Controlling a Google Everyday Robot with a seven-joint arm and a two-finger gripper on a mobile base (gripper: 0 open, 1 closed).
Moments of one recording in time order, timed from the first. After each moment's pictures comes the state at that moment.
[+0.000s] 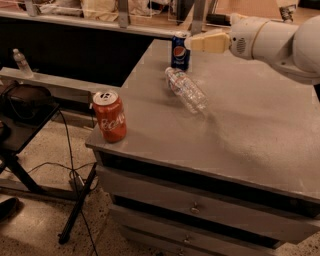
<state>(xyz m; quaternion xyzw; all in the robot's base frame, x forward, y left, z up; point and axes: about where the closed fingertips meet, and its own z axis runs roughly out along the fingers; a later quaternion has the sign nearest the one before) 0.710 -0.143 1.001 -0.29 0.68 0.20 0.64</state>
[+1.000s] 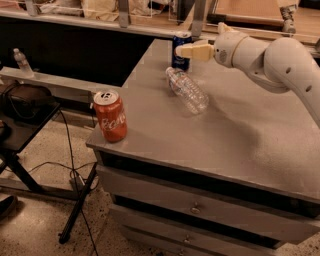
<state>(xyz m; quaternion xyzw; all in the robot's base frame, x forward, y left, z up) 0.770 -0.137 0.956 -0.28 0.66 0.20 0.67</state>
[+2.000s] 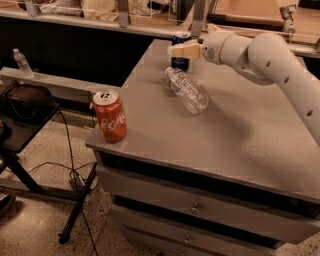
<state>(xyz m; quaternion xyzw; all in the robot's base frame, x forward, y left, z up) 0.805 -0.115 0.939 -0.29 0.67 0.19 0.65</state>
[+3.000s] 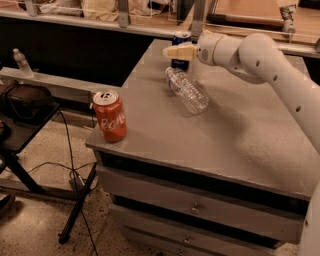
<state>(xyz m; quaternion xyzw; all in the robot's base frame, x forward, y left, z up) 0.820 -0.099 0.918 -0.28 0.70 0.21 0.63</state>
